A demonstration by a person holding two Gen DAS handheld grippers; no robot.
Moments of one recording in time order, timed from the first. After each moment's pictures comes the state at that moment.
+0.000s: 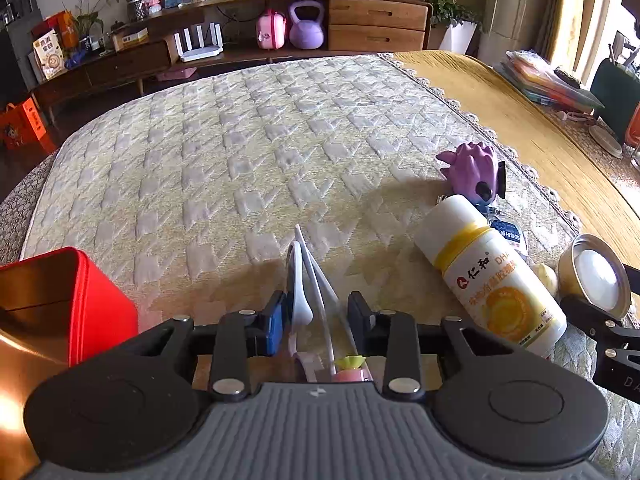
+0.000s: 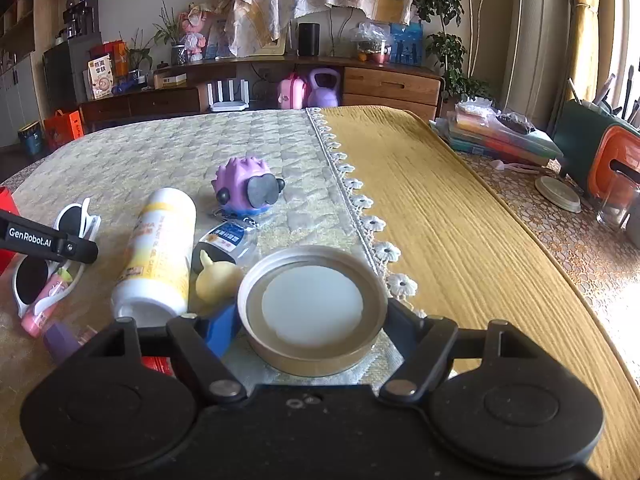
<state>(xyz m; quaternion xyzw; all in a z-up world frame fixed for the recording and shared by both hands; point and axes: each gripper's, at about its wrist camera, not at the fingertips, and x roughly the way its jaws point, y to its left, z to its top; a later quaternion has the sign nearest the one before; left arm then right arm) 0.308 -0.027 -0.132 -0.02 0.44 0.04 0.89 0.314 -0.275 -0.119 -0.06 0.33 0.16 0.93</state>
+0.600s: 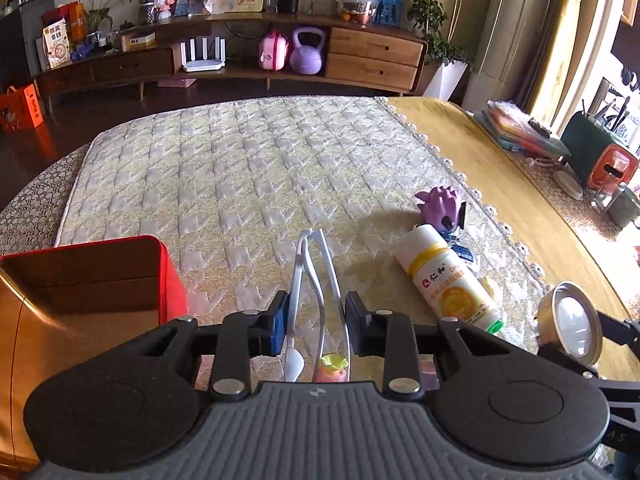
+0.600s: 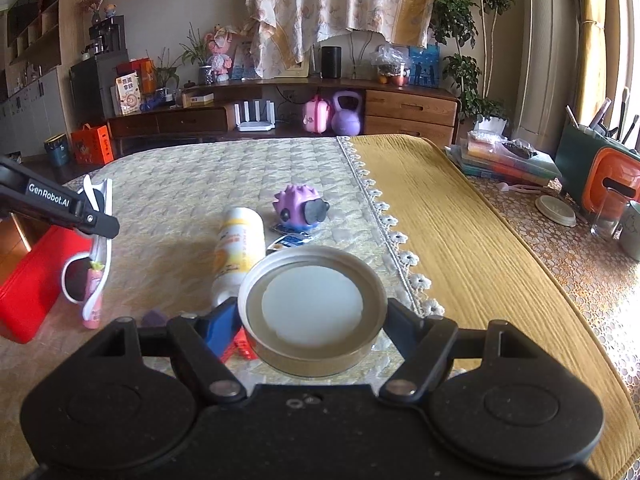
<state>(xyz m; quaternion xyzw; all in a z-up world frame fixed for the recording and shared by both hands) 0.247 -0.002 -0.073 -0.07 0.41 0.02 0.91 0.250 -0.272 -0.079 -0.05 0.30 0.20 0.93</state>
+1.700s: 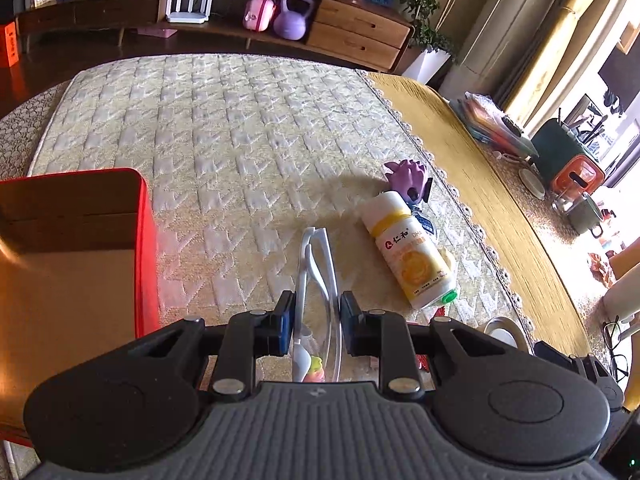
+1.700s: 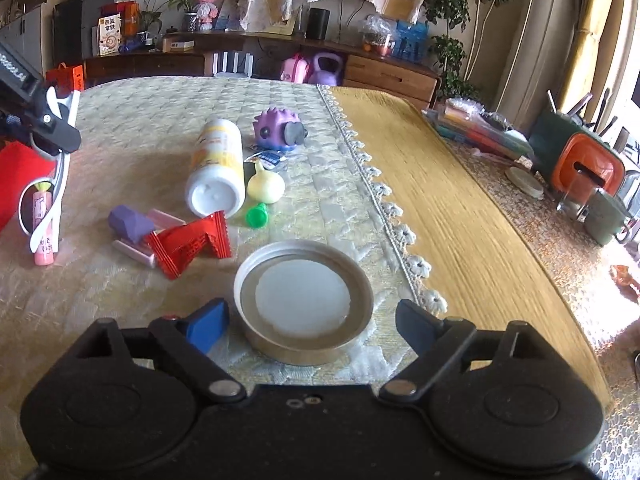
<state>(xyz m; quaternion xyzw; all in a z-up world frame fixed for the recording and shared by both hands) 0.238 0.009 -0.084 -0.15 0.45 -0.03 0.88 0.218 -0.265 -0.114 -0.14 0.32 0.13 0.93</state>
